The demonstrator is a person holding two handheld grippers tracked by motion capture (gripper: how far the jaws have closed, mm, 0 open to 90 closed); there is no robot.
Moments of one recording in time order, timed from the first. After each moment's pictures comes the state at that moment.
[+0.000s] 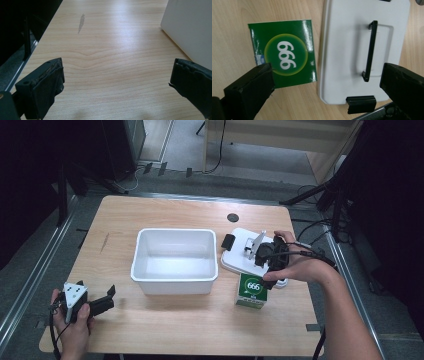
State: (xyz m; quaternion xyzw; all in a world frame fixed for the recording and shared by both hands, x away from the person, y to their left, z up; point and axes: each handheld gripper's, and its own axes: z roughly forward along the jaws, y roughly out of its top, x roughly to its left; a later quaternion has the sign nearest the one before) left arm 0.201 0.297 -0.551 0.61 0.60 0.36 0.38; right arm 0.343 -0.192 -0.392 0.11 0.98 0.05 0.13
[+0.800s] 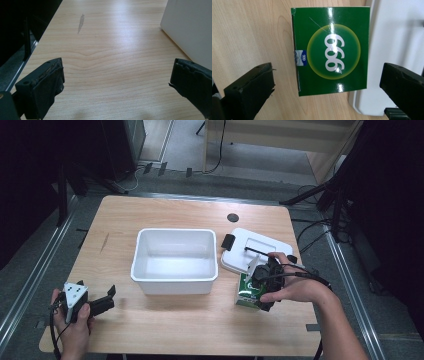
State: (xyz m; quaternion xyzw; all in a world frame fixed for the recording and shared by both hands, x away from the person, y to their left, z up) left arm 0.201 0.296 -0.551 0.61 0.59 0.36 0.38; right arm 0.312 -0.191 -0.434 0.09 0.99 0.05 0.08
